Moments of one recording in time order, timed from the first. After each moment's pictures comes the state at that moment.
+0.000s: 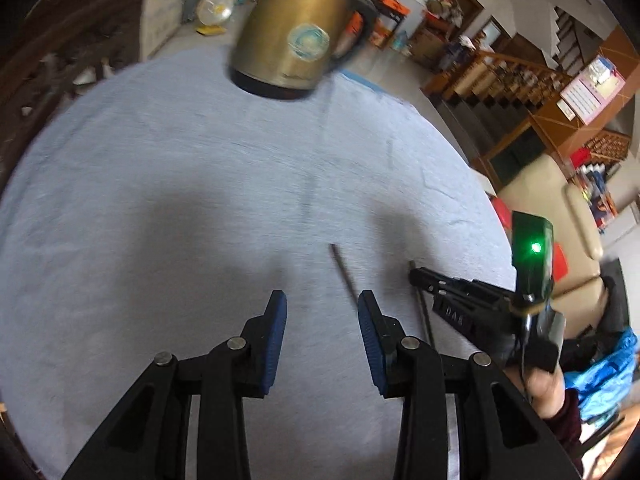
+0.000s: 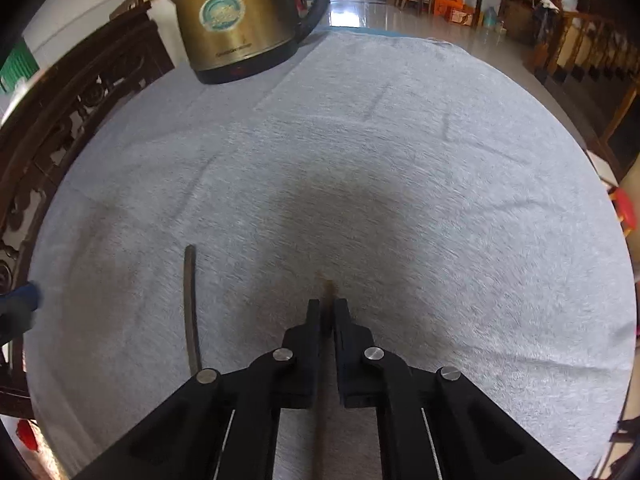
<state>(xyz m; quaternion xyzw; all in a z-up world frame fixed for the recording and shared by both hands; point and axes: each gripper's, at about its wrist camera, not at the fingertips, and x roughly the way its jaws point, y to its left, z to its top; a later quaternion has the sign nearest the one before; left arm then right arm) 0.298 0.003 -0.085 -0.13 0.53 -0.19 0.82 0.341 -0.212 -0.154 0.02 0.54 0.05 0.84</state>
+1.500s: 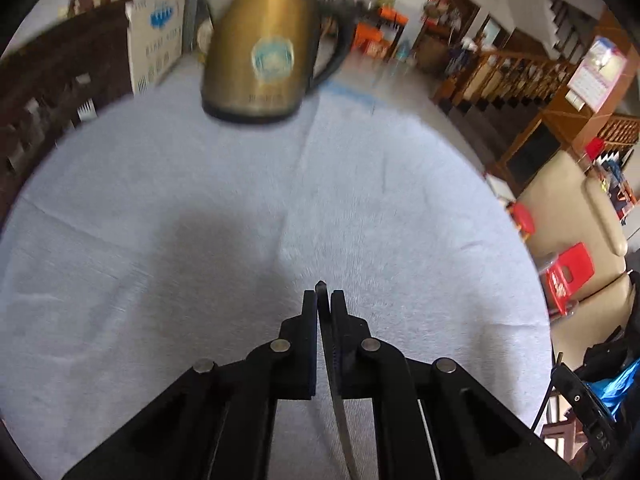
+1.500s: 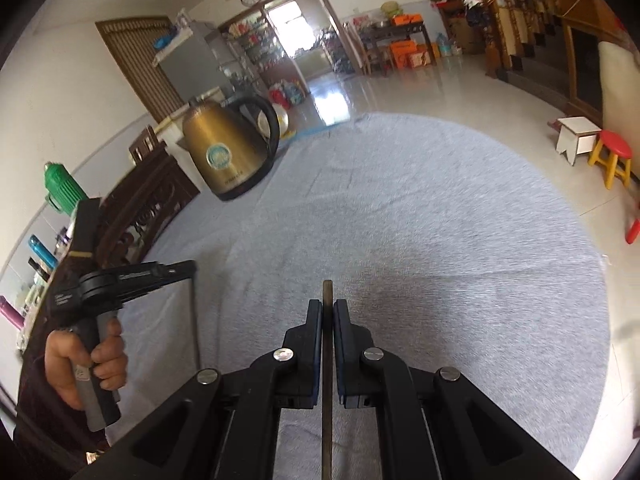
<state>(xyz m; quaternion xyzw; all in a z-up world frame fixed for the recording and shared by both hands) 0.298 -0.031 -0.060 -0.09 0.47 -0.15 0.87 0.194 -0.316 -0.077 0.19 0.37 0.05 0.91</state>
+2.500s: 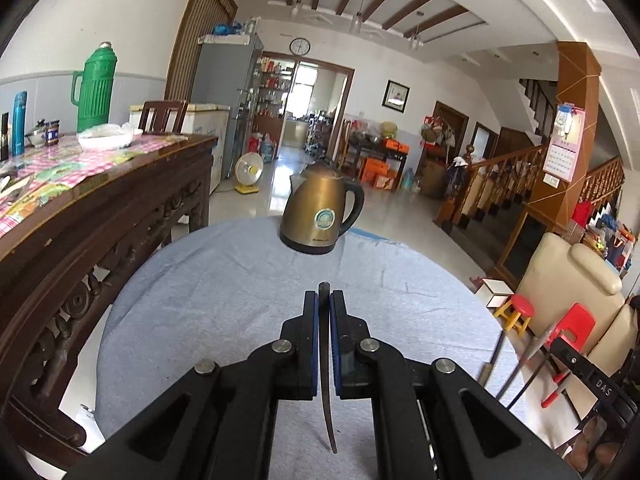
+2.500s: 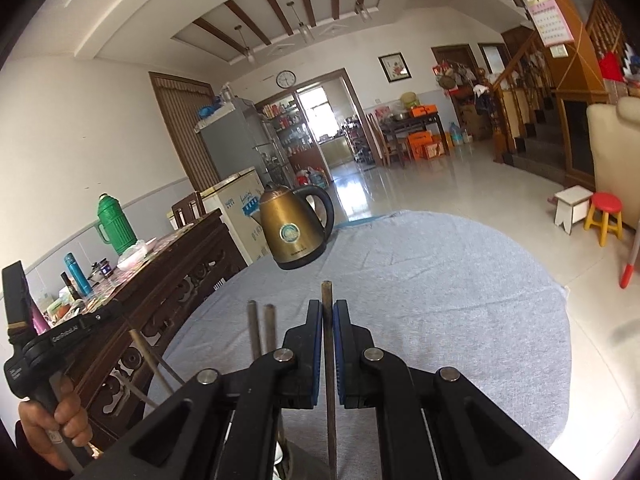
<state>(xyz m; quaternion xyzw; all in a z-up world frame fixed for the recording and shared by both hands) 0.095 0.066 0.052 -0.10 0.24 -0.10 0.96 0.048 -0.258 0.015 0.17 0.21 0.05 0.96</state>
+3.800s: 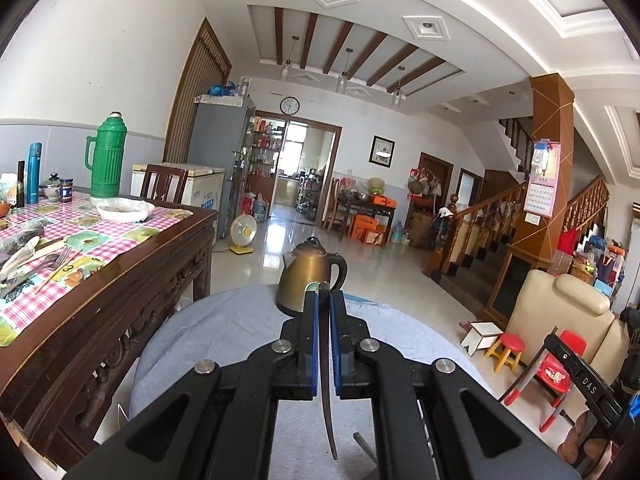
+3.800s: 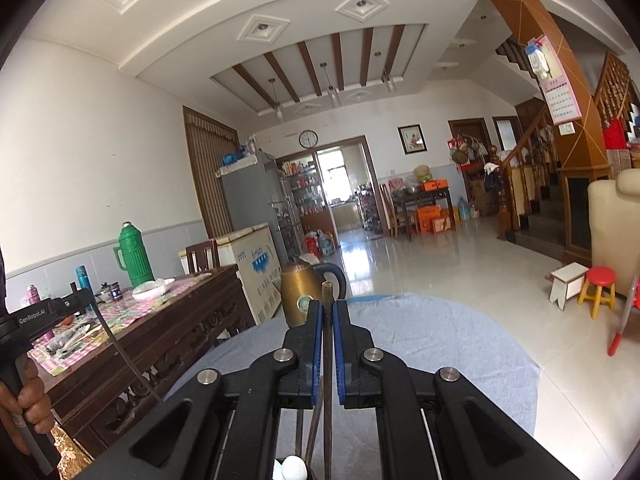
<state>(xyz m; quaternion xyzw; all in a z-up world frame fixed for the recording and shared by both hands) 0.015 0.089 0.132 -0.10 0.13 -0.10 0.98 -0.012 -0.245 0.090 0.12 0.08 0.05 0.99</state>
